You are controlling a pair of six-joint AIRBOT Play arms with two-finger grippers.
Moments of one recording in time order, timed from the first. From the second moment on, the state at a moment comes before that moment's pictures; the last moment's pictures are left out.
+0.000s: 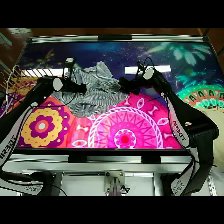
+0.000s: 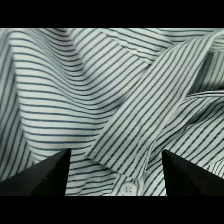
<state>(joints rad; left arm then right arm) -0.29 -1.60 1.36 1.45 -0.68 -1.45 0.28 -1.88 1.67 -0.93 0.95 1.74</state>
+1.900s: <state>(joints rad) -0.27 -1.54 1.36 1.51 -0.70 -1.40 0.41 -1.91 1.77 -1.15 1.13 1.72</state>
